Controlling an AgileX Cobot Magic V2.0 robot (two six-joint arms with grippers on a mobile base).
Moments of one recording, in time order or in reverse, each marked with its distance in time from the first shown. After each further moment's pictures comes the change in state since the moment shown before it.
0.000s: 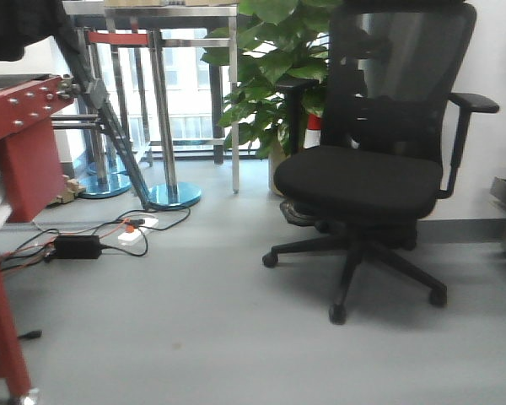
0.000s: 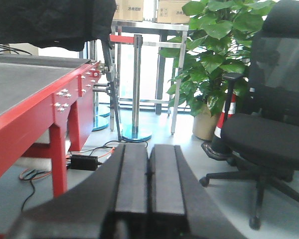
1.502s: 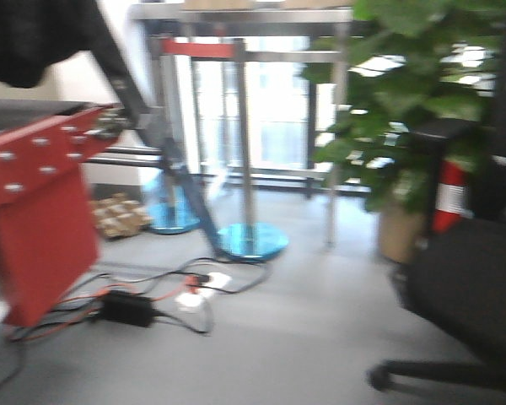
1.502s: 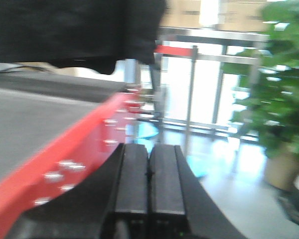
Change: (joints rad) left arm 0.000 0.000 0.000 0.000 0.000 0.000; right arm 0.000 0.000 0.002 0.000 0.000 0.000
